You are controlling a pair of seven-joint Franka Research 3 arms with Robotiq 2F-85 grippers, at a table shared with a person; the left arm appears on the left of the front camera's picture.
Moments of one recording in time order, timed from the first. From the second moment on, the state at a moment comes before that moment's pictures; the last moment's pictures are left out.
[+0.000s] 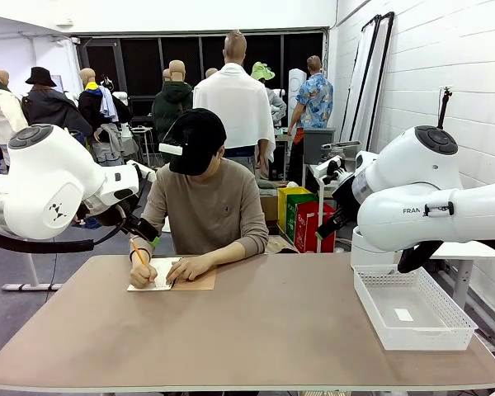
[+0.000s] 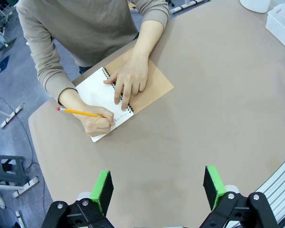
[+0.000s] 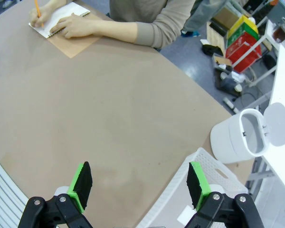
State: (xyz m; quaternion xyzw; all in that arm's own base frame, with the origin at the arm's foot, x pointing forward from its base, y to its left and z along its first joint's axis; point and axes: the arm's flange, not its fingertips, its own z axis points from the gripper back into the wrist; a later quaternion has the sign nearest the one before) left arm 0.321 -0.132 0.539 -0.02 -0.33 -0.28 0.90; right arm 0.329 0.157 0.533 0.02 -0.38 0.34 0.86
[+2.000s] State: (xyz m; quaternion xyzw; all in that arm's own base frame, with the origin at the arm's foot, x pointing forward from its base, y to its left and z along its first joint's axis) left arm 0.321 -0.132 0.539 -0.02 -0.33 -0.28 0.90; right arm 0.329 0.157 0.533 0.02 -0.38 0.34 0.86
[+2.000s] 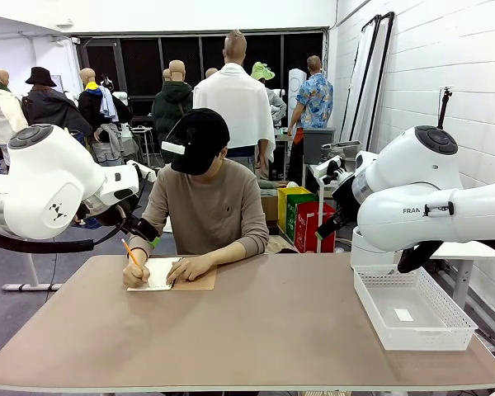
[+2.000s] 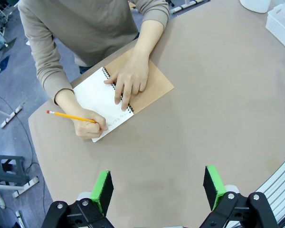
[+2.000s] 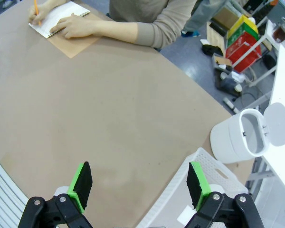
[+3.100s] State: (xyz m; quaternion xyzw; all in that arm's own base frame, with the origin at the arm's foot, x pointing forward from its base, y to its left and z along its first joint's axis) left arm 0.321 -0.132 0.539 -0.02 -0.33 -0.28 0.90; right arm 0.329 0.157 0.533 0.02 -0.38 0.34 0.86
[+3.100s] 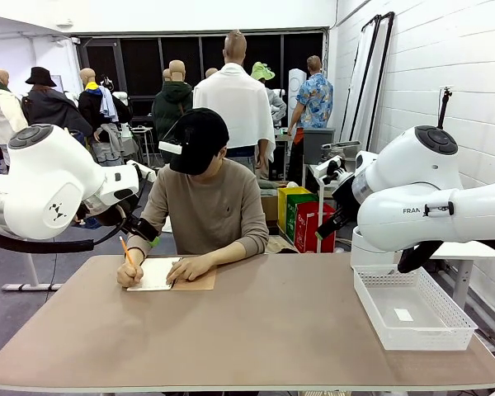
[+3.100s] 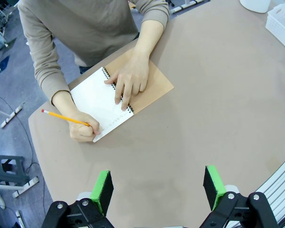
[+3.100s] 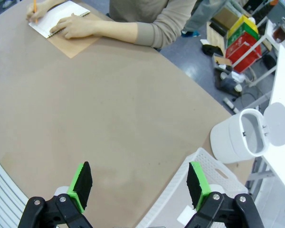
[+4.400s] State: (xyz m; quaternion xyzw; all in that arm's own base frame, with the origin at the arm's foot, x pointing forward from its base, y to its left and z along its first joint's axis) left arm 0.321 -0.132 0.539 -0.02 -0.33 -0.28 0.90; right arm 0.329 0.157 0.533 0.02 -0.38 0.34 0.86
